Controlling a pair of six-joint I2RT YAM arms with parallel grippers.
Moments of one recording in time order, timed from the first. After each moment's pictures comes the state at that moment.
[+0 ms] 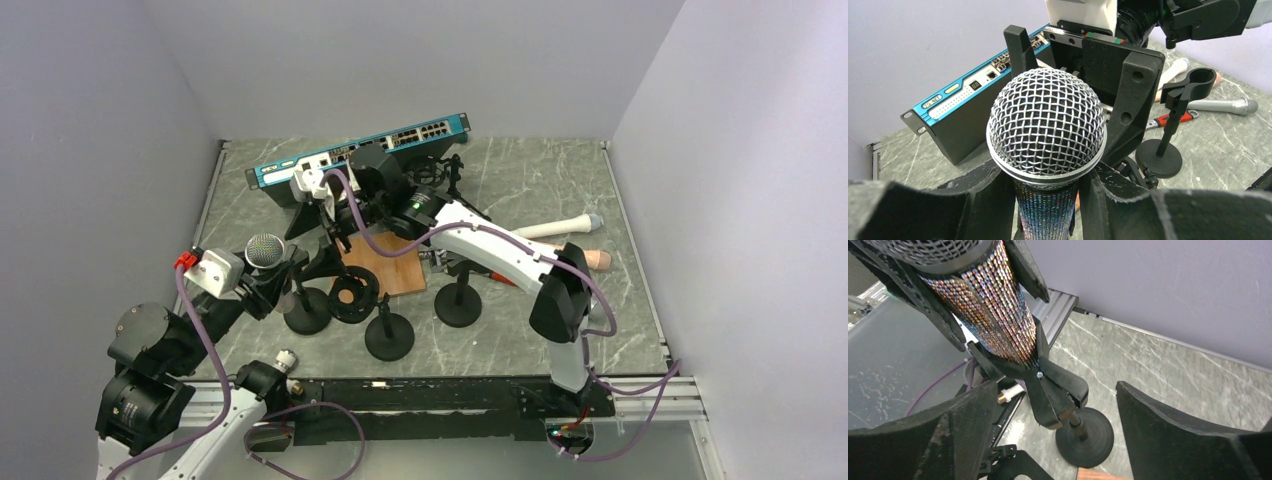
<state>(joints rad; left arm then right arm) -0.42 0.32 1.02 -0.63 0.14 0.07 0.98 1.93 1.87 -0.19 -0.98 -0.22</state>
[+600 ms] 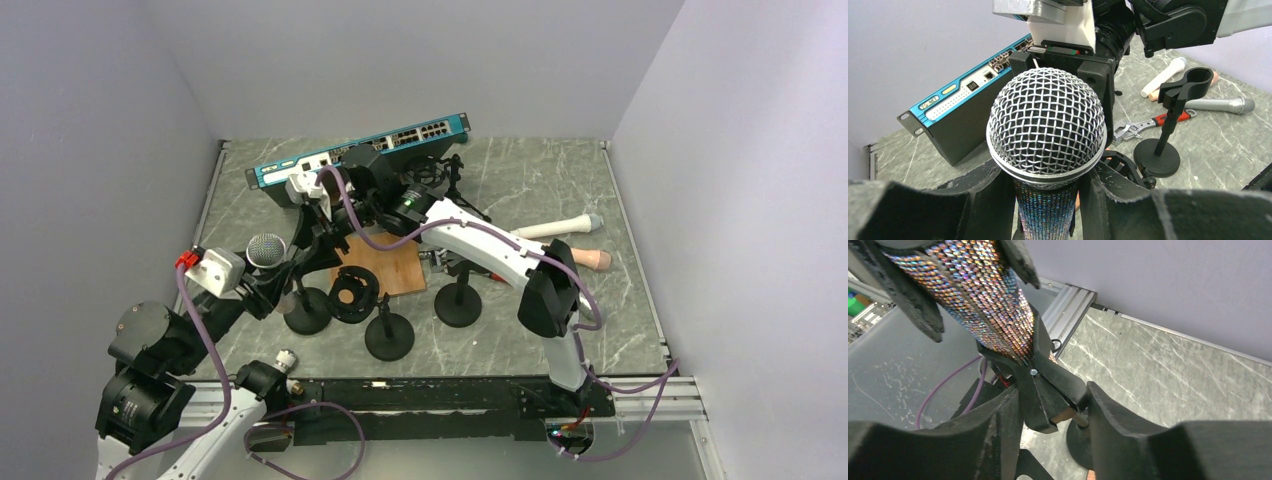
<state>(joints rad) -0.43 0.33 1.02 -0.63 0.14 0.06 0.98 2.01 1.95 -0.24 -1.08 -0.22</state>
